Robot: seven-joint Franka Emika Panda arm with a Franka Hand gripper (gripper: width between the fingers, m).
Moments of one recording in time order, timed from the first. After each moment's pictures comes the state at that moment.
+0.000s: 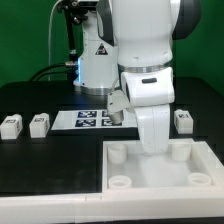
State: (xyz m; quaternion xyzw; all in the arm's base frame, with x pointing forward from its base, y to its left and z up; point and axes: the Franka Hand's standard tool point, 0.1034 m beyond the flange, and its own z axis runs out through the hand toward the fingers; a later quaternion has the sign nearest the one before) arm 0.490 0.068 0.011 -0.72 -0.69 0.00 0.06
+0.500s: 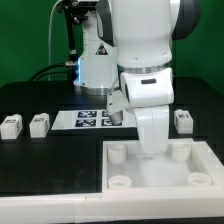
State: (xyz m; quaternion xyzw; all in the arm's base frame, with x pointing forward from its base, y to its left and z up) arm 0.490 0.067 0.010 -0.72 -0.69 0.00 0.06
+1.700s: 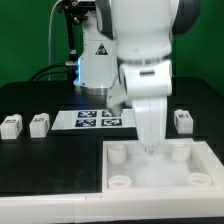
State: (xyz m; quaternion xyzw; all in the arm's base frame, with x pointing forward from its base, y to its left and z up) arm 0.485 0.071 0.037 -0.75 -0.66 -0.01 0.04
